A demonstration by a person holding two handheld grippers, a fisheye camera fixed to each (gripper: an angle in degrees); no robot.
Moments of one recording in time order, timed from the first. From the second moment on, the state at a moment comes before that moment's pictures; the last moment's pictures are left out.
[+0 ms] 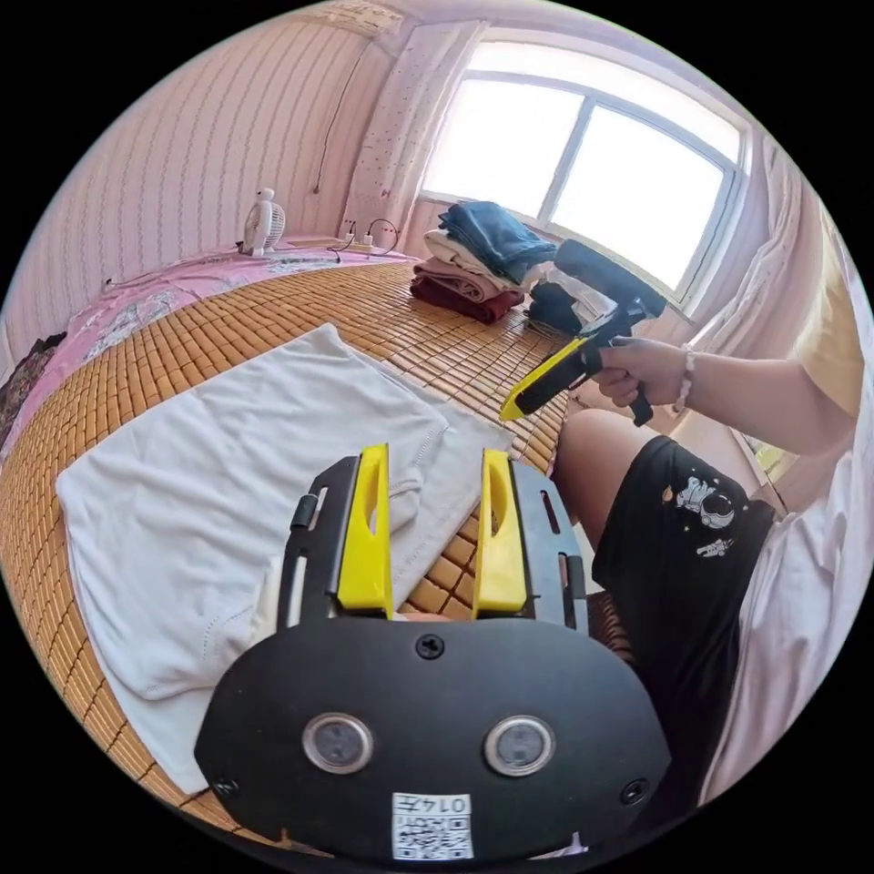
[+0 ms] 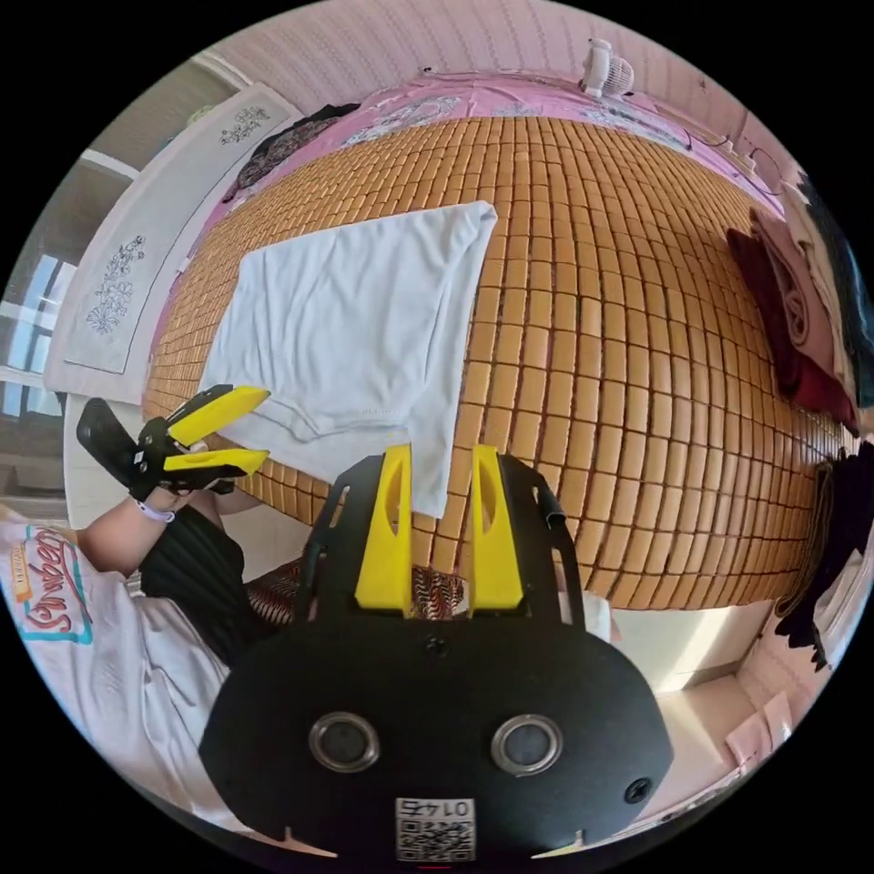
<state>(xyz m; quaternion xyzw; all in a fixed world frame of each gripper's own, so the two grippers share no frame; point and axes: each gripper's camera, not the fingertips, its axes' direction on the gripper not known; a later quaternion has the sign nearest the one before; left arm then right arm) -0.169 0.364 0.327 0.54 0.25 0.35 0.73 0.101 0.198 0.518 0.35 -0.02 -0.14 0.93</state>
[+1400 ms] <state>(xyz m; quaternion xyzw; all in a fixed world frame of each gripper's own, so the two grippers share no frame) -0.080 0.429 0.279 0.47 0.11 0.45 0.75 0.374 0.299 0.512 0.49 -0.36 -0.02 0.79</state>
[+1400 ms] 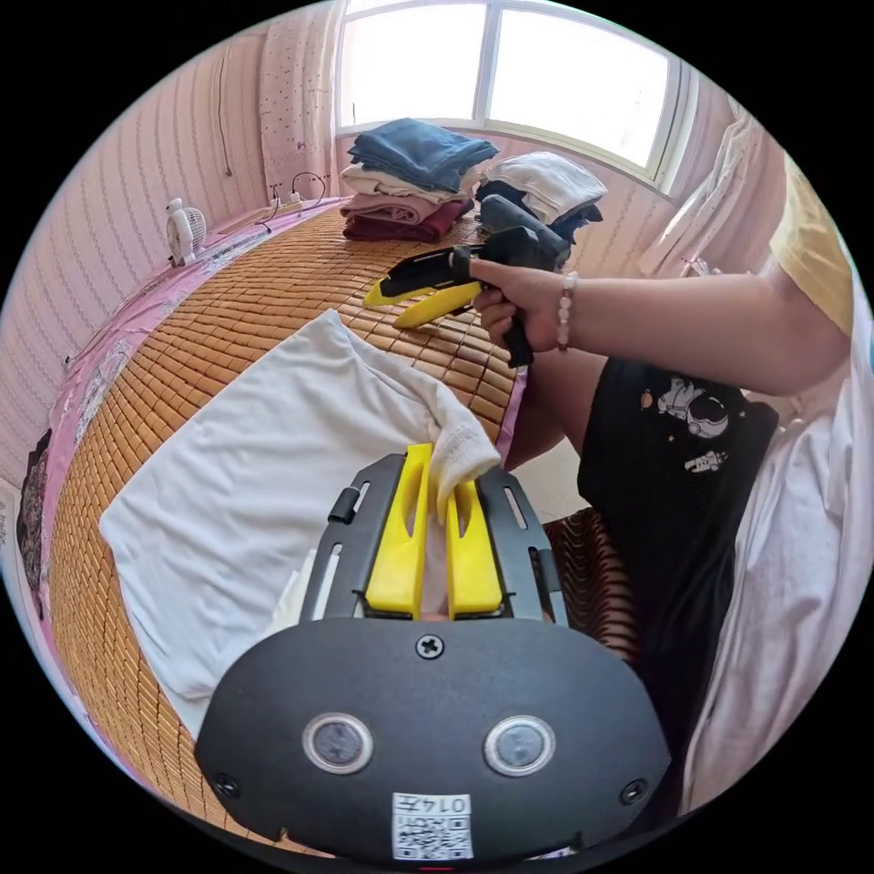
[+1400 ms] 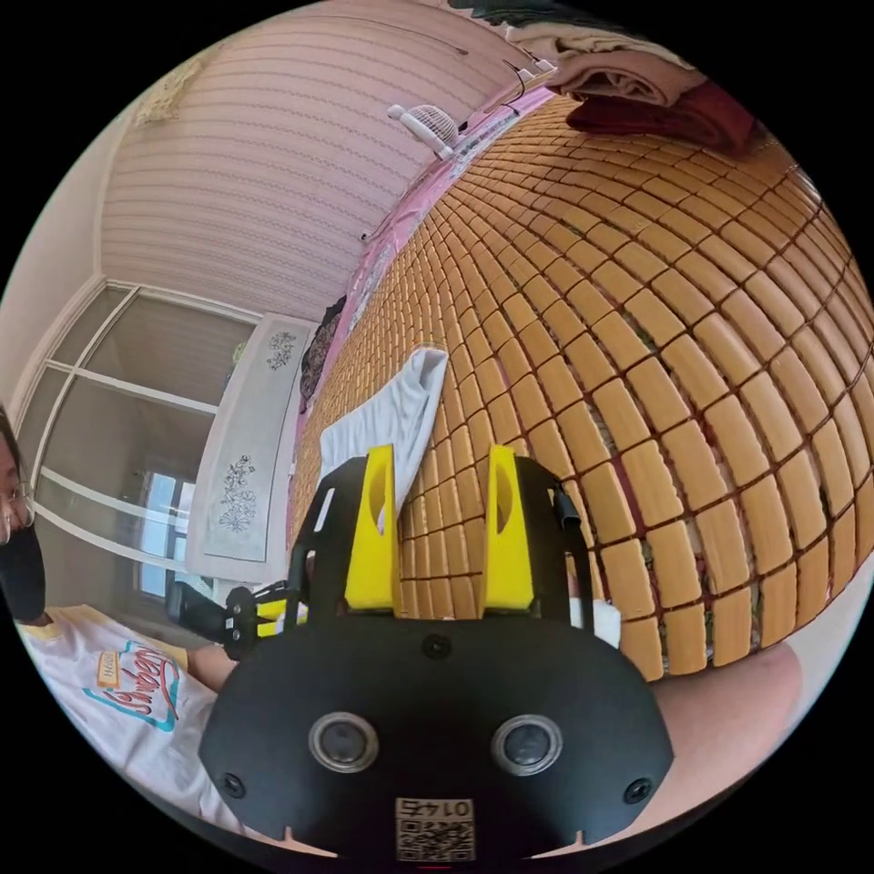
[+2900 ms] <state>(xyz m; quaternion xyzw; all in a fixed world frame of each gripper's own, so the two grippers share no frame) -0.411 0.212 0.166 0.49 0.28 0.15 0.81 0.024 0.118 0.421 0.44 0.01 -0.19 0.88</state>
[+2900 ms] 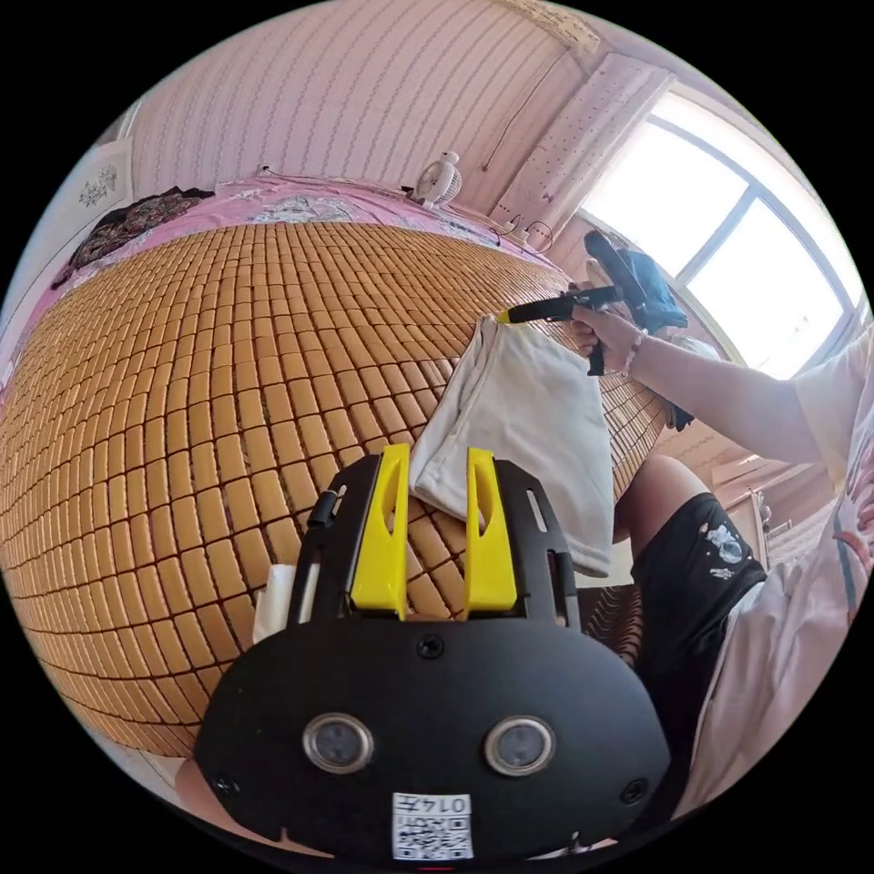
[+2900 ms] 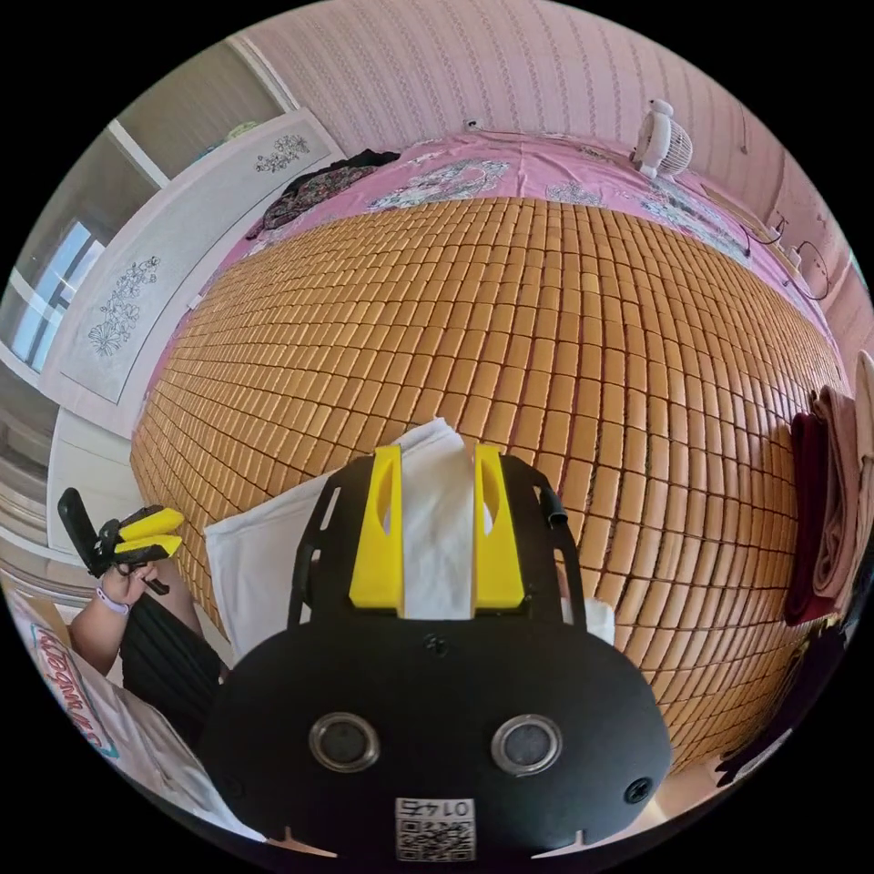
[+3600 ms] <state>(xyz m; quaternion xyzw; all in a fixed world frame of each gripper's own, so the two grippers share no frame) -0.417 0.186 0.143 0.47 0.15 0.14 0.86 -0.091 0.090 0.412 0.42 0.04 -0.34 0.84</state>
